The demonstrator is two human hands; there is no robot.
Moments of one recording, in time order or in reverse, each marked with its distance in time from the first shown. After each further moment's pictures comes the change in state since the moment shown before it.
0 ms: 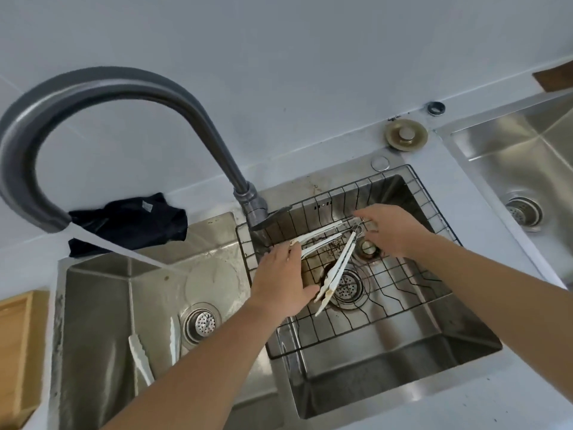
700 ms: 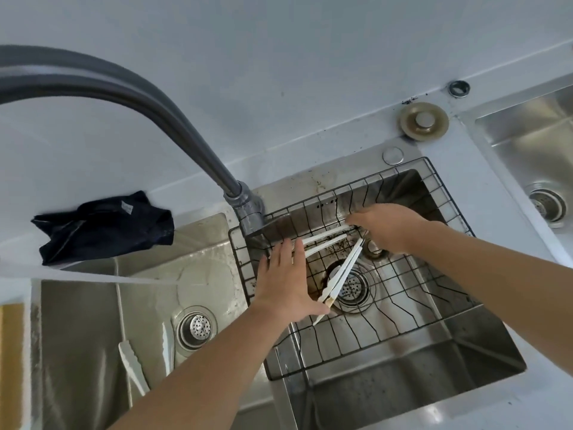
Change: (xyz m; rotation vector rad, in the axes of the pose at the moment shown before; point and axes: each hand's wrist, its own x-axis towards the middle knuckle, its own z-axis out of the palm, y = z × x) left_hand 0.040 -0.010 0.030 0.057 -0.192 -0.060; right_hand 0.051 0.007 0.013 -0.436 -0.167 -0.252
